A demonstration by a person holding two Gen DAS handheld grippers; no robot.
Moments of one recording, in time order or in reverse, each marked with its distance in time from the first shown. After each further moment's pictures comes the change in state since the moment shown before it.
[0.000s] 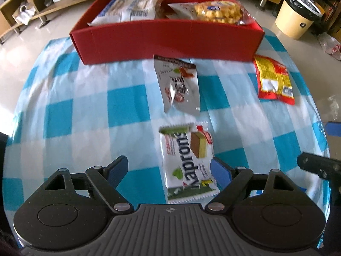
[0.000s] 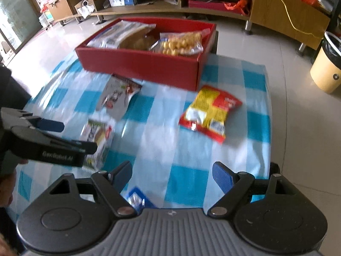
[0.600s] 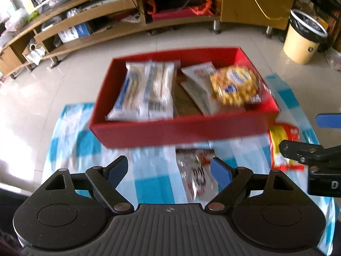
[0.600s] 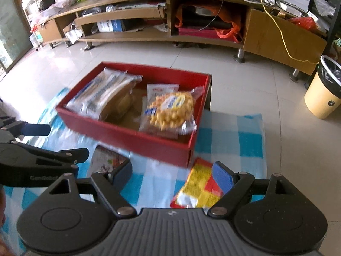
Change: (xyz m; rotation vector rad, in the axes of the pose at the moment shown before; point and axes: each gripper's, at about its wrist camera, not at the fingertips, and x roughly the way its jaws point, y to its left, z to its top) left arm -0.027 0.004 0.090 0.053 -0.157 0.095; right arm 0.012 -0.002 0.104 0.023 -0.108 -0.053
